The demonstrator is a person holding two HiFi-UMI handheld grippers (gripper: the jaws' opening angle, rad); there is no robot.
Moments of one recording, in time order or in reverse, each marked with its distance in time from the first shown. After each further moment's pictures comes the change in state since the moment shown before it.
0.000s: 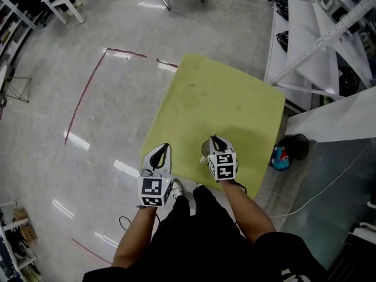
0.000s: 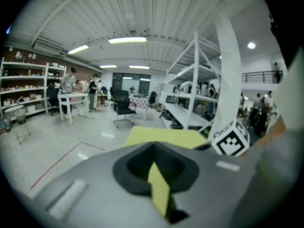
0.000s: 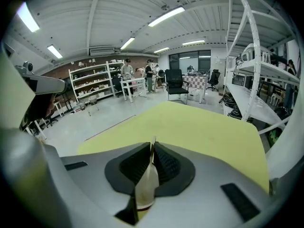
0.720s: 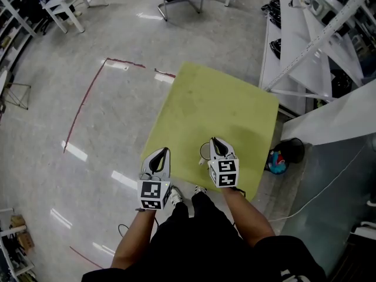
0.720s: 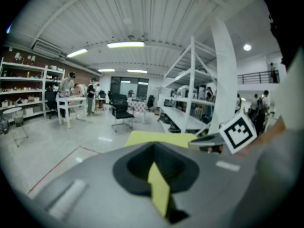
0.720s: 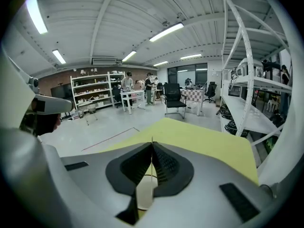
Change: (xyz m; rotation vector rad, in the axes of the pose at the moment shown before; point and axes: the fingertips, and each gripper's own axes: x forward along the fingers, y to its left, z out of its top) left arm -0.020 -0.004 0.012 0.015 -0.046 -0.022; right arm -0.047 0.009 0.047 -0.015 -0.150 -0.033
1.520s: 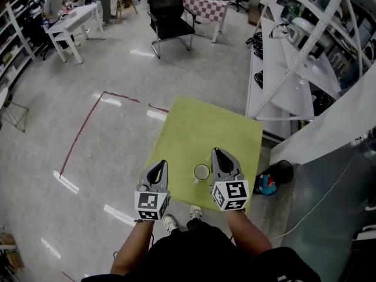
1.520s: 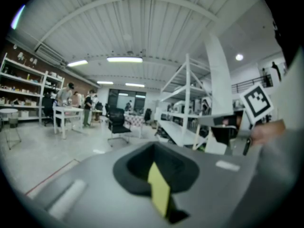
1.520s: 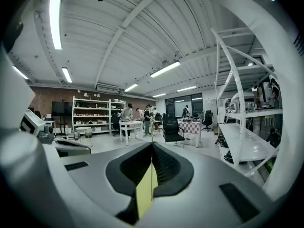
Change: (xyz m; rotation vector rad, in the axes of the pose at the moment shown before) left arm -0.023 -0.002 0.066 0.010 -0.177 -0.033; right arm -0.110 0.015 0.152 -0.017 -0.392 -0.040
